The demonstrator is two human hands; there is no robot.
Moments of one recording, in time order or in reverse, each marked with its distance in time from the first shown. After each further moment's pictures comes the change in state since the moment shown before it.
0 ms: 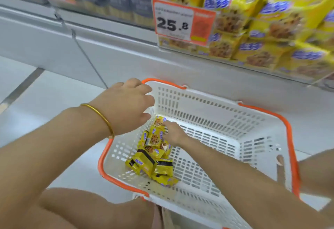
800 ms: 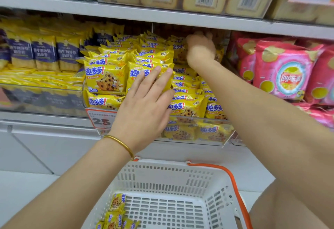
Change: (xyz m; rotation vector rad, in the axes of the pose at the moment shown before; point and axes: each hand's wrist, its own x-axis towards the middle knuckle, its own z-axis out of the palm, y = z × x) left_hand 0.128 0.050 -0.115 -0.004 0.922 0.112; right_hand -0.109 -0.034 -0.433 -0.464 1.156 0.283
